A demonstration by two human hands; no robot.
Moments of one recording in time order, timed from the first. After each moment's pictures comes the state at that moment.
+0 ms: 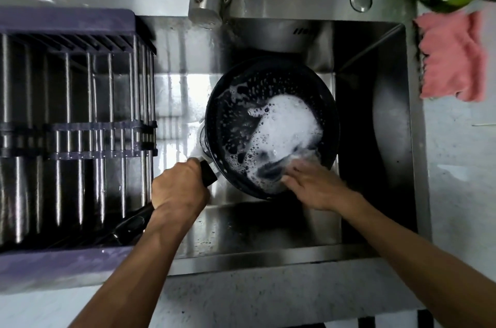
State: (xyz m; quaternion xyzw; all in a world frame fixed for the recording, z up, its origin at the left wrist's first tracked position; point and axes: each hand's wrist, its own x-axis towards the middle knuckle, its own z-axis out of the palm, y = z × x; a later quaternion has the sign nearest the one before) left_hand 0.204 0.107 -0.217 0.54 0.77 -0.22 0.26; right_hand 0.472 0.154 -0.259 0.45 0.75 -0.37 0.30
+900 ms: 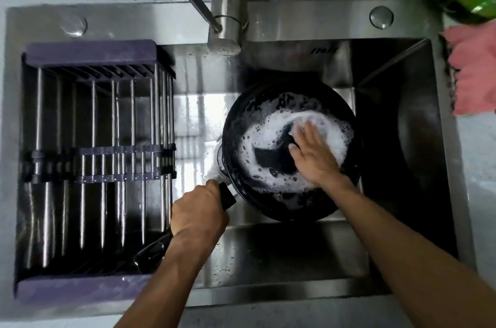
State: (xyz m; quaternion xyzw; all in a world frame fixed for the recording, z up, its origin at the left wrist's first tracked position) left_hand 0.202 0.107 -0.221 0.55 0.75 -0.23 0.27; right_hand 0.428 0.221 -0.314 0.61 0.69 -0.38 0.15
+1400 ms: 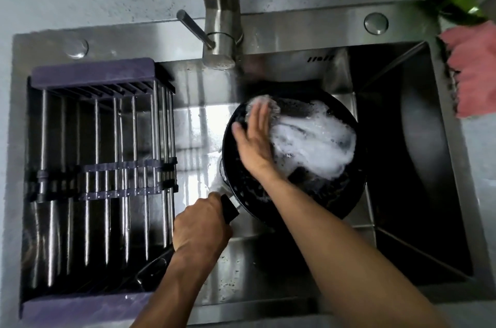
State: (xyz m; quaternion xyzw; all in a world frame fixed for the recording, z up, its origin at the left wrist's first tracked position) left_hand 0.201 0.107 -0.218 0.55 0.75 -0.22 0.28; right_hand 0.294 0.237 -0.315 0.62 0.59 -0.50 -0.14
